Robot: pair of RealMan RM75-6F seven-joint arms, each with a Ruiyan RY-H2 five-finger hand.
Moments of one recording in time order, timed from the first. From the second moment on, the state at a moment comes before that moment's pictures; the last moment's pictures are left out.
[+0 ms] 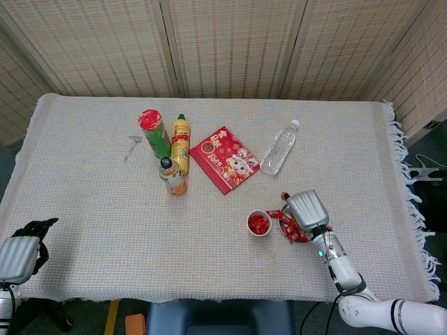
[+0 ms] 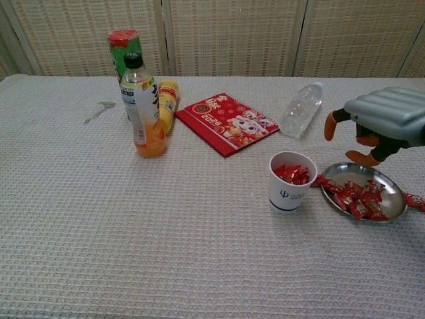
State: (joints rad) left arm -0.13 -1.17 -0.02 -1.51 1.45 1.39 0.13; right arm 0.59 -1.43 0.11 -1.63 -1.06 1.06 -0.74
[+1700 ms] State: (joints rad) left arm -0.13 -1.16 -0.02 -1.50 1.44 1.38 0.10; right arm 0.70 -1.68 0.11 -1.37 -0.92 0.99 -0.75
